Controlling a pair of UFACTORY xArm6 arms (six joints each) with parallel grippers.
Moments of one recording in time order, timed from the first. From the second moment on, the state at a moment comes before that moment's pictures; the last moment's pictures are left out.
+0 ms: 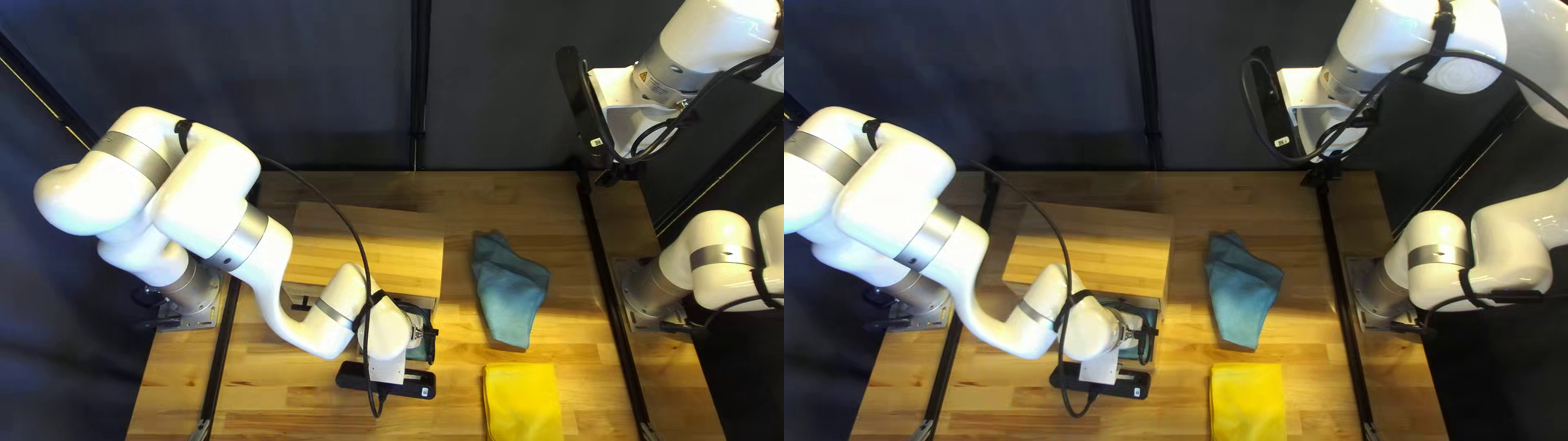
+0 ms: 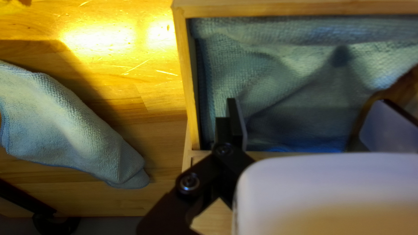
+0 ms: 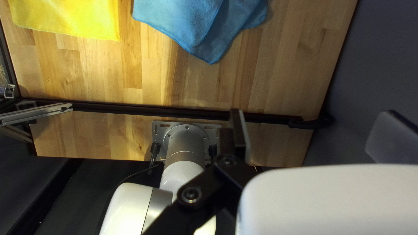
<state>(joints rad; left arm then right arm) -0.41 0.30 -1.08 0.40 0.87 1.08 -0.24 -0.67 -1.15 -0.04 1.71 -0.36</state>
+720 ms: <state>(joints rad) -0.38 0.38 -1.11 0.41 0.82 1.10 -0.24 -0.67 -1.15 -0.04 1.71 -0.36</state>
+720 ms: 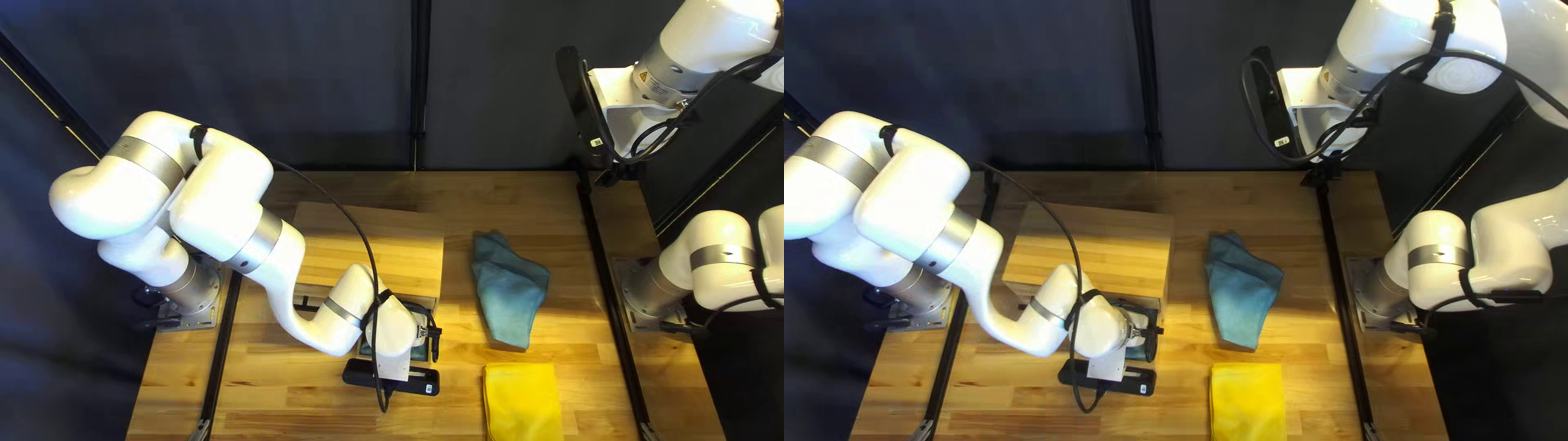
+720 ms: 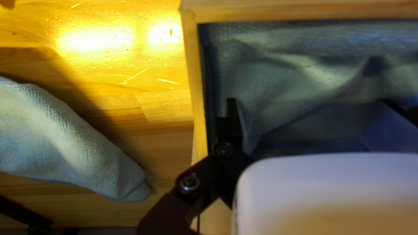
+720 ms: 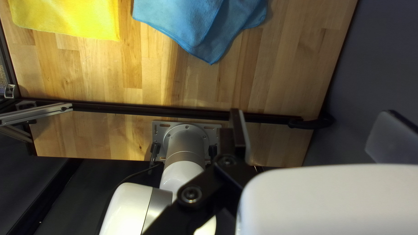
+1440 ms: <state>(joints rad) -0.43 0.36 -1.17 0.42 0.96 1.06 -0.24 -0.67 -1.15 -0.04 1.71 -0.36</state>
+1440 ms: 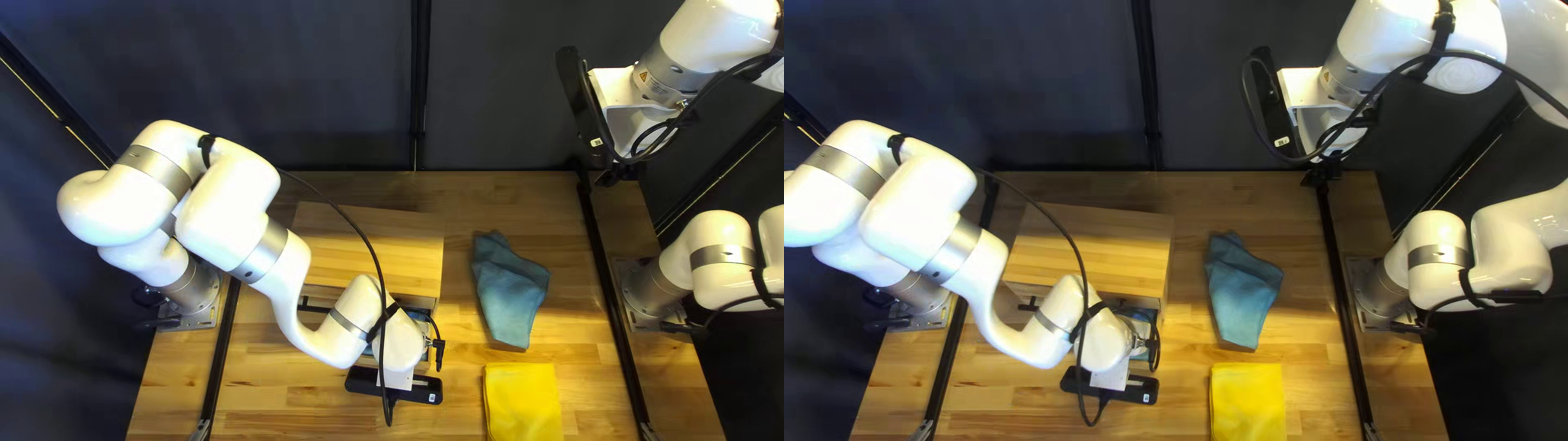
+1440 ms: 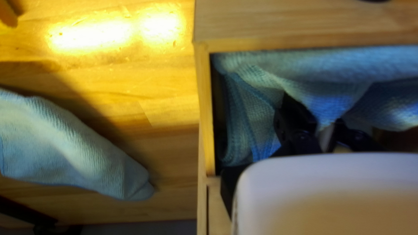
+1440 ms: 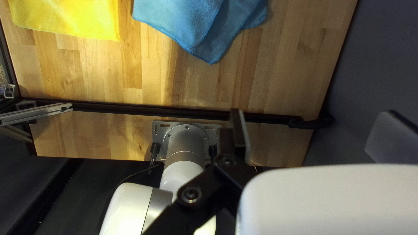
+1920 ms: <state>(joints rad) -0.48 0.27 -1.24 0.39 1.14 1.06 -0.24 -0.67 -1.15 -0.04 1.71 -0.36</state>
